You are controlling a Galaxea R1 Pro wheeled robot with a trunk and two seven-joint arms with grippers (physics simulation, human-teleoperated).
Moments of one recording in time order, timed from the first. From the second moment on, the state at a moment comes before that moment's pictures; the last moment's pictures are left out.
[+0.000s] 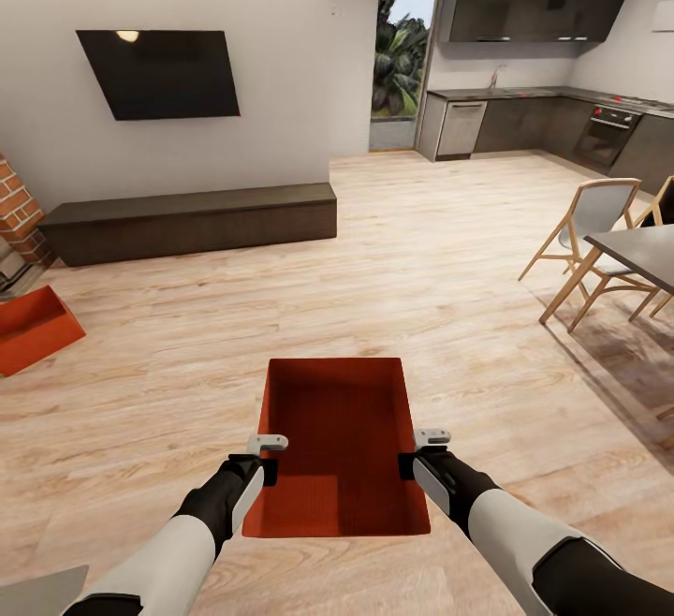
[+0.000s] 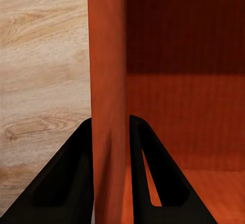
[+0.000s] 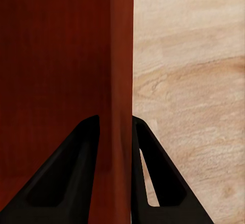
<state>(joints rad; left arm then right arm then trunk) -0.71 -0.14 0.01 -0.43 -0.02 0.43 0.21 -0.82 0.06 0.50 -0.27 -0.51 0.36 -0.26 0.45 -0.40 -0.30</state>
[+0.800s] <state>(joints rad) -0.71 -0.14 0.01 -0.43 -0.02 0.43 0.21 -0.82 0.06 0.50 -0.27 -0.51 0.36 -0.26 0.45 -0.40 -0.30</state>
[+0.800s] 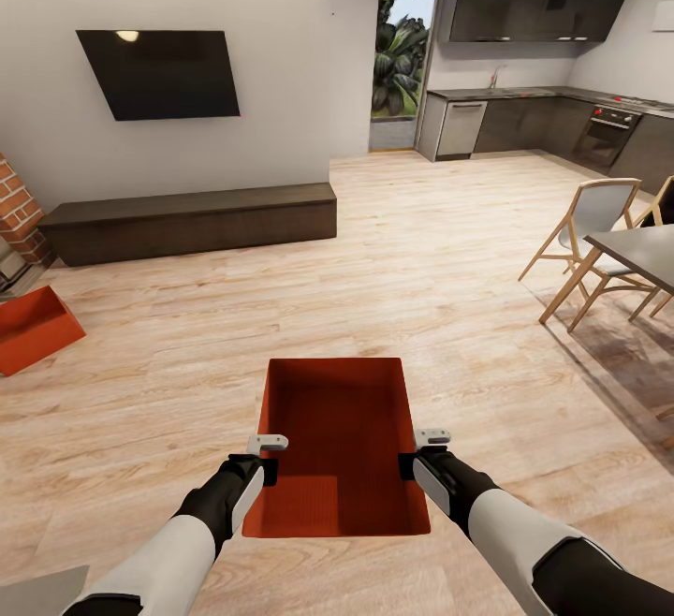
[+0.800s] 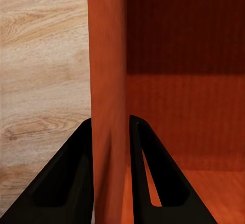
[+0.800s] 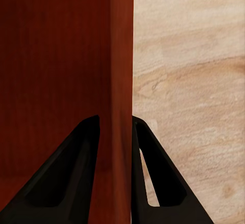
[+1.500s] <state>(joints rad) -0.71 -0.14 0.01 -0.43 -0.02 0.43 0.21 -0.82 0.06 0.50 -0.27 -0.51 0.36 -0.26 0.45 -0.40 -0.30</state>
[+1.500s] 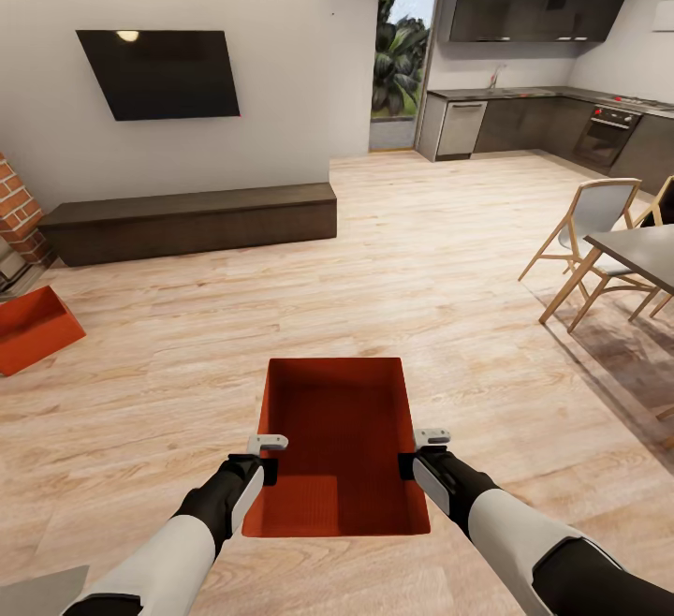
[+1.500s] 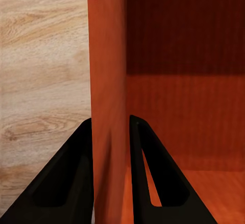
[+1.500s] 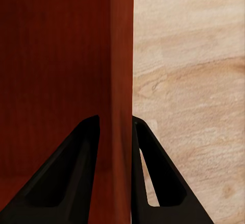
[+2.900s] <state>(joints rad) -0.71 -0.14 0.01 -0.44 -0.03 0.45 0.21 -0.82 0.06 0.50 -0.27 -0.51 0.36 -0.26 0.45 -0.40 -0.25</state>
